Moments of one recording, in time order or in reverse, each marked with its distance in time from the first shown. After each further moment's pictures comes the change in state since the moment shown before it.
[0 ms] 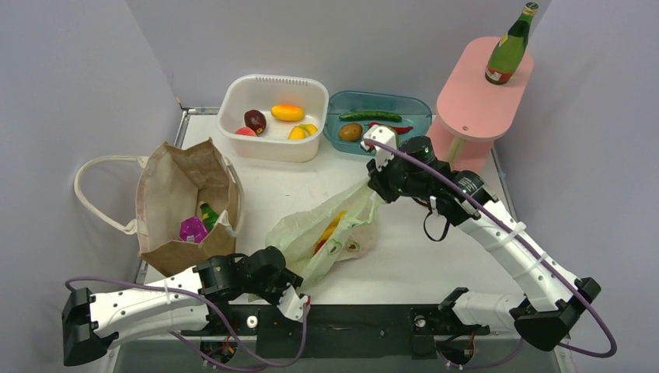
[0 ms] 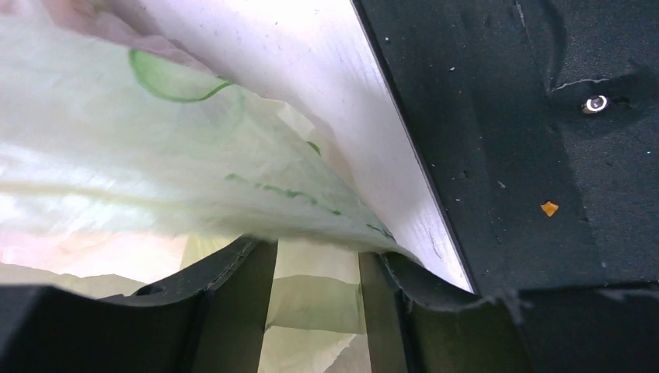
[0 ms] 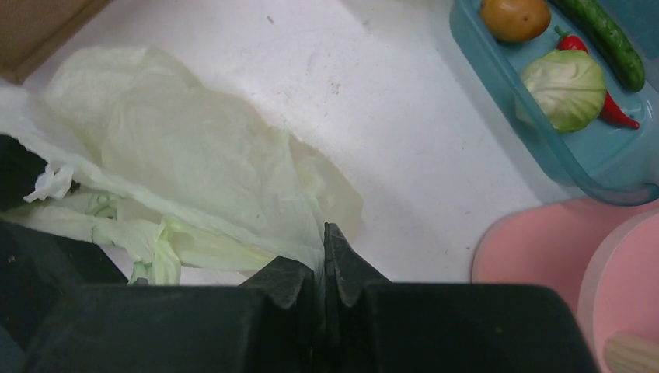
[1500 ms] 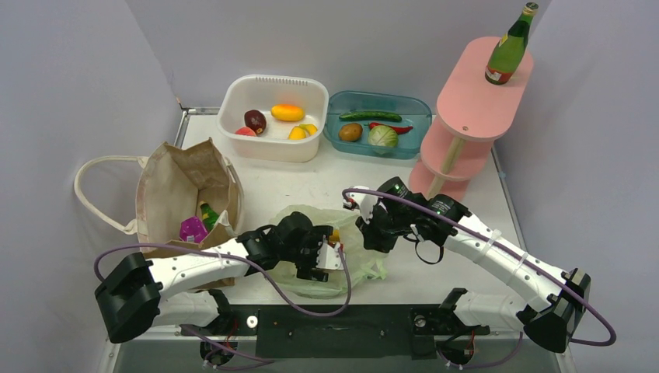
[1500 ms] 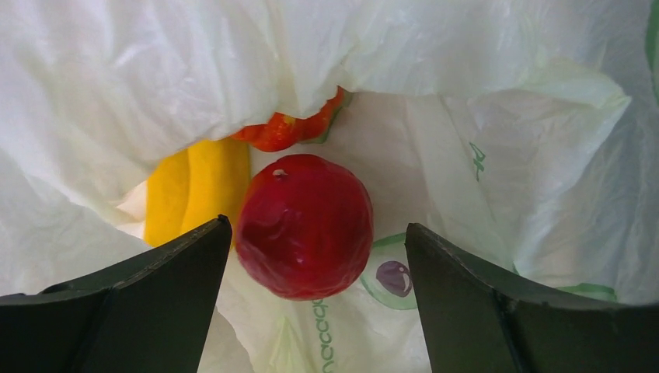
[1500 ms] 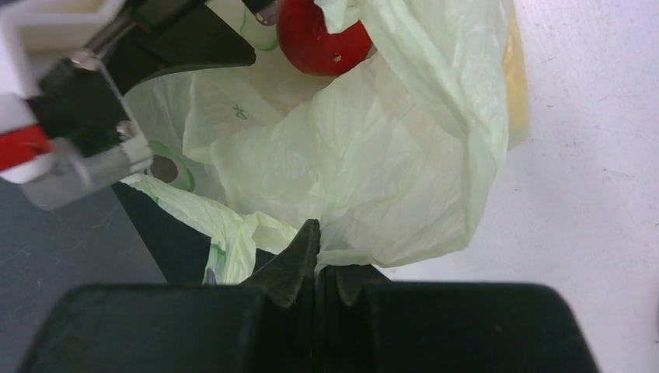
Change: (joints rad) left arm 0.183 0.439 0.146 0.490 0.096 -0.224; right arm 0.141 -0.068 -0.318 -0.117 -0.226 -0.024
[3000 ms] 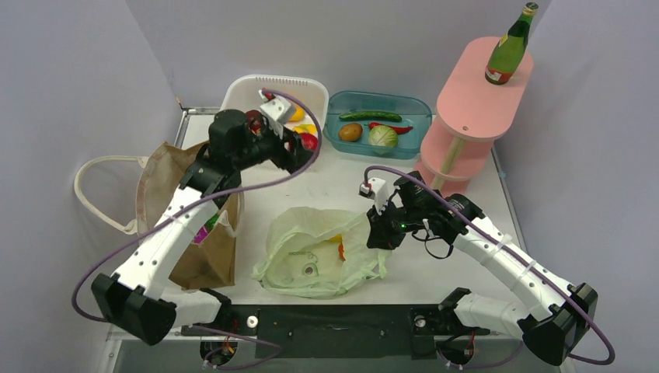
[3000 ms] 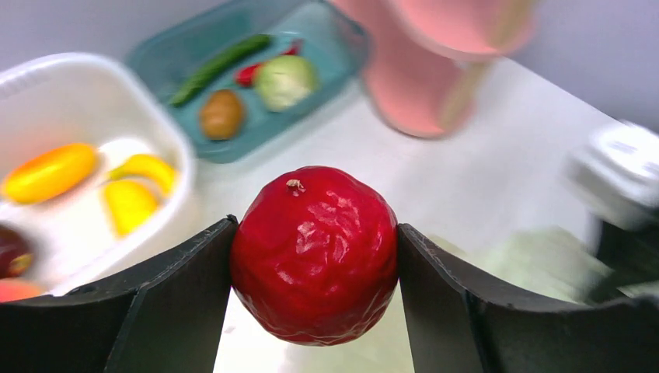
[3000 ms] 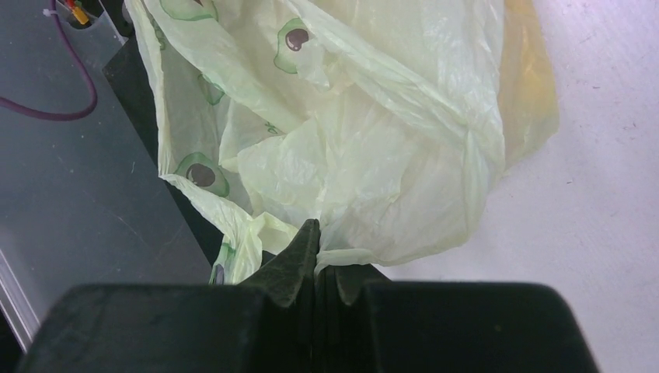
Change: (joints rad) left arm 0.470 0.016 0.662 -0.139 0.195 -0.682; right arm -0.150 -0.057 -0.053 0.033 -0.190 0.098
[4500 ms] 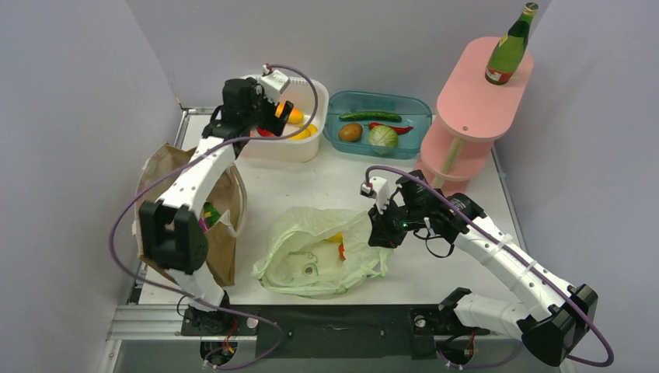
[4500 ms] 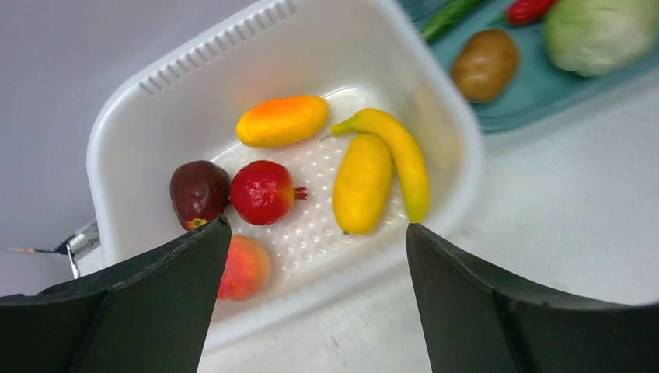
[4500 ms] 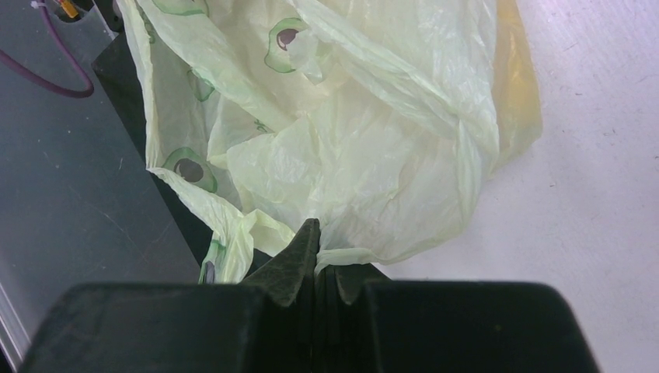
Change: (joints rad) left arm 0.282 0.628 0.380 0.092 -0.314 0.273; right arm -0.025 -0.002 0.000 -0.002 -0.010 -0.047
